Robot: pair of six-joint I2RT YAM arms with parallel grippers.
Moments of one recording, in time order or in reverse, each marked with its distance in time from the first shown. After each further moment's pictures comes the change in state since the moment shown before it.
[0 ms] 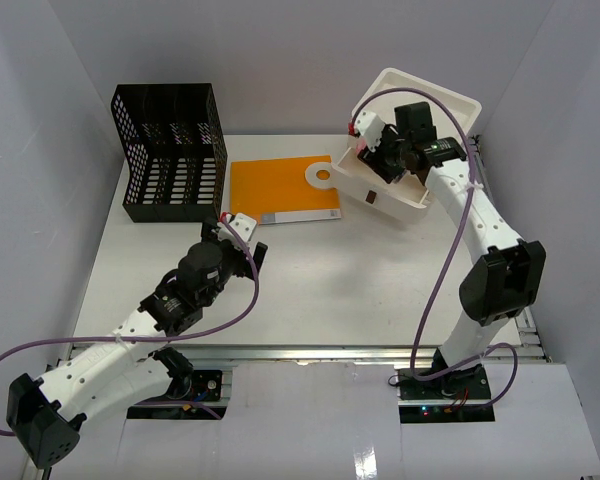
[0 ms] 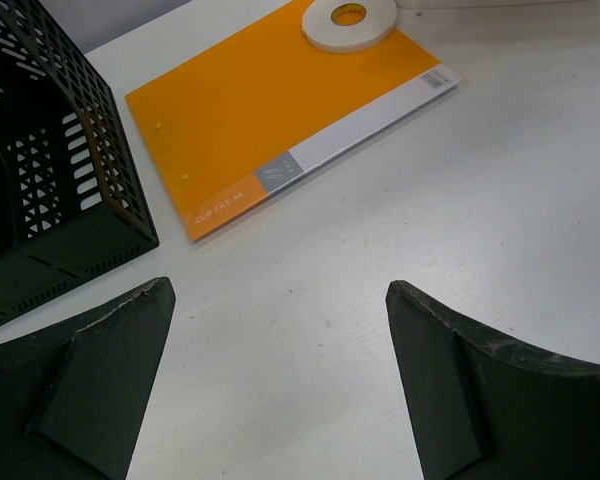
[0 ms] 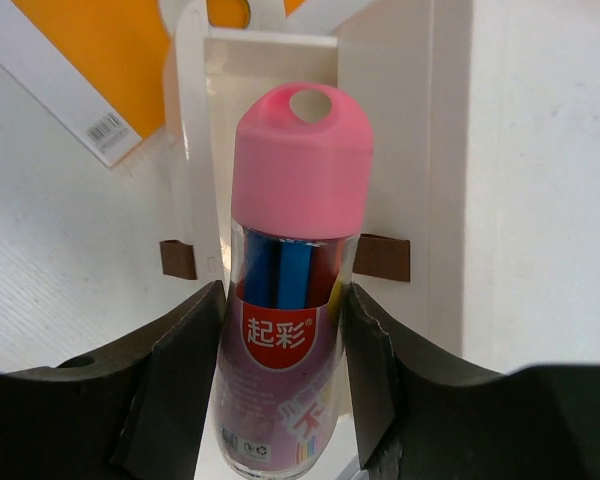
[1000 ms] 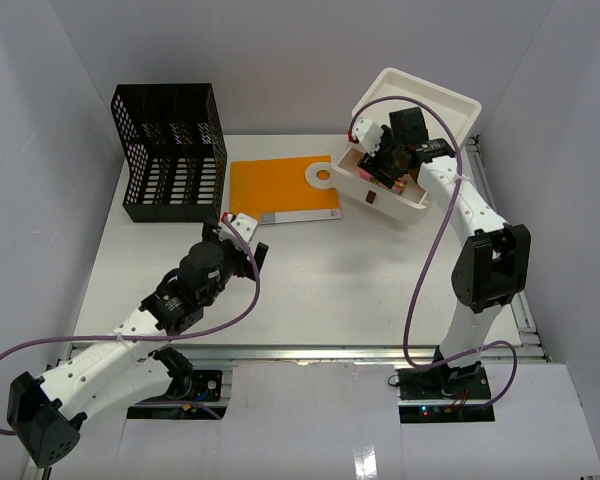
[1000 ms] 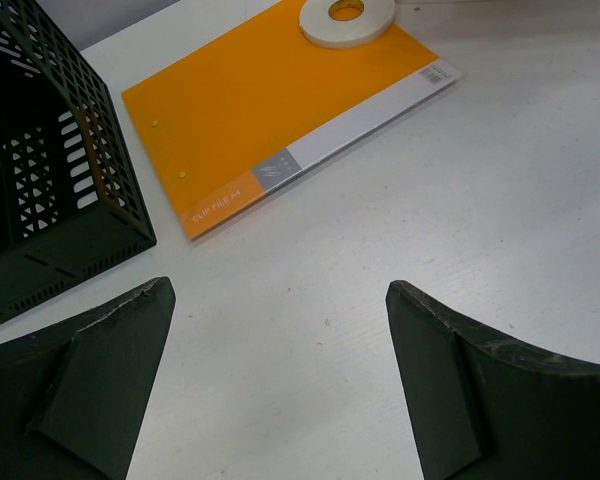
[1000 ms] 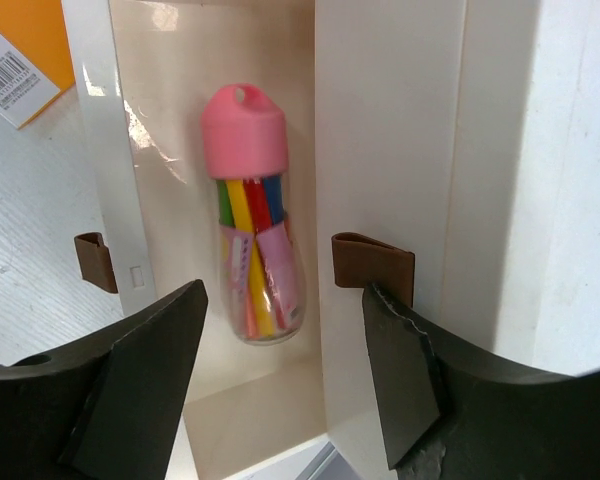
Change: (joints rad) left arm 0.000 0.008 0.000 0.000 0.005 0.000; right arm -0.023 0.093 -0.008 0.045 0.093 -0.059
